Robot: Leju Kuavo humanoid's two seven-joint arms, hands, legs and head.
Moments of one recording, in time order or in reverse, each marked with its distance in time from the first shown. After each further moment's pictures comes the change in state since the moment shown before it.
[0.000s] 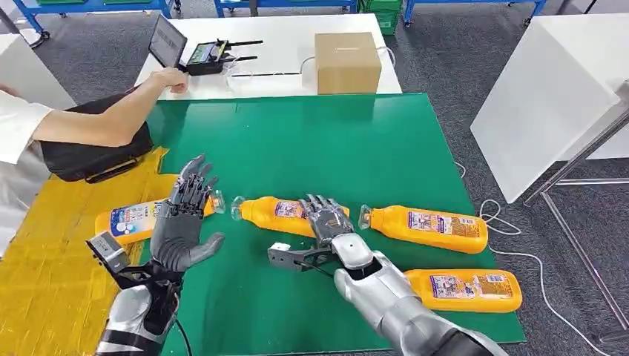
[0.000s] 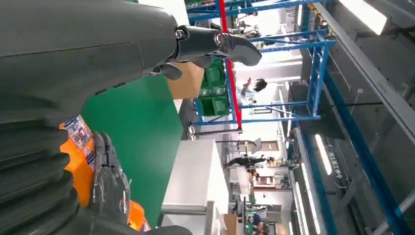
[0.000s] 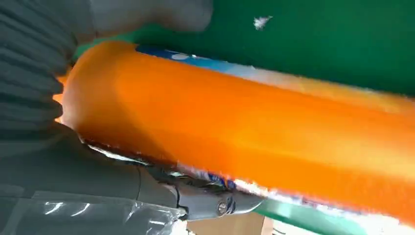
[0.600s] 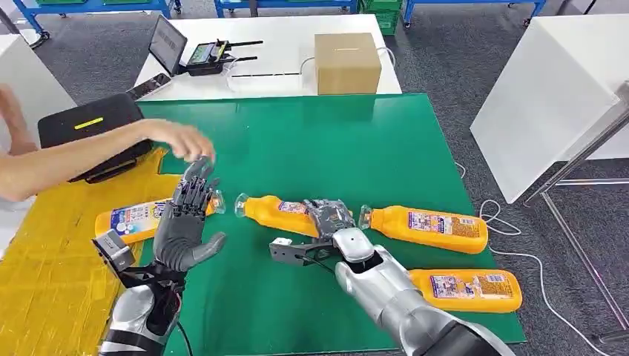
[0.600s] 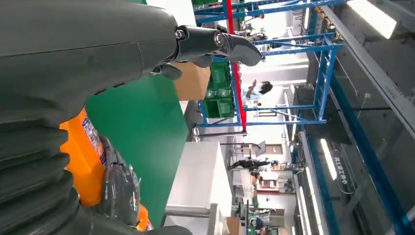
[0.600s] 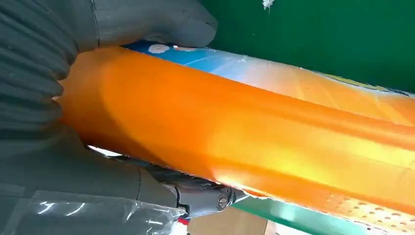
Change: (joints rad) left arm -0.001 -0.003 0.000 0.021 0.000 0.015 0.001; right arm -0.029 0.003 -0.003 0.036 -0.005 0.018 -0.008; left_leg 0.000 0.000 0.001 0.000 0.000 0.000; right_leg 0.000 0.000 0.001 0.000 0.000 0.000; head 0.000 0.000
